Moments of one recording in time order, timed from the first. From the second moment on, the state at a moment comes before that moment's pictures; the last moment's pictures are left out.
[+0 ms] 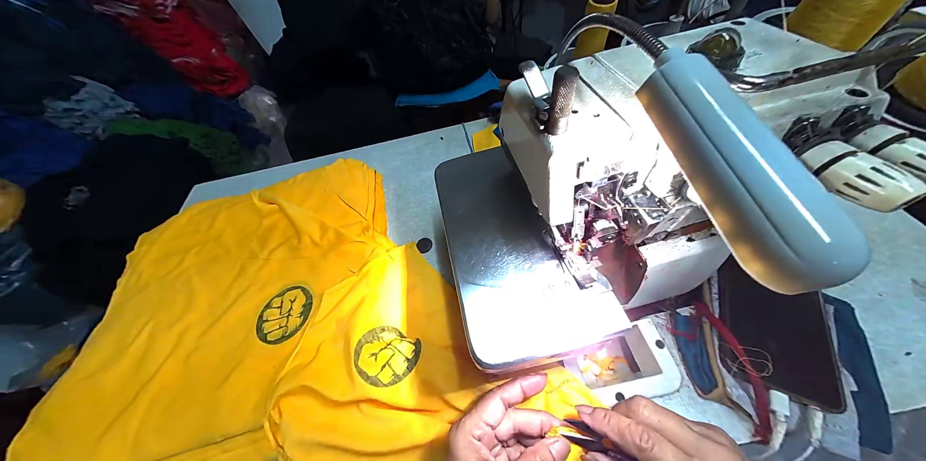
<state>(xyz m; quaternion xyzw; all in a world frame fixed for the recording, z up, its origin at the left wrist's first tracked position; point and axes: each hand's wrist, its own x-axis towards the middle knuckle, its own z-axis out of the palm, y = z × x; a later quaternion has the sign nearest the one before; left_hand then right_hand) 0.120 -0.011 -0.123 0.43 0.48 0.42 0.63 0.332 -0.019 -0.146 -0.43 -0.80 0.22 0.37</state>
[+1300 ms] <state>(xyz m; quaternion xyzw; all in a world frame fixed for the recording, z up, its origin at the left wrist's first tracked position) 0.118 -0.007 -0.125 0.47 0.47 0.39 0.63 0.337 -0.014 -0.159 -0.37 -0.79 0.26 0.43</state>
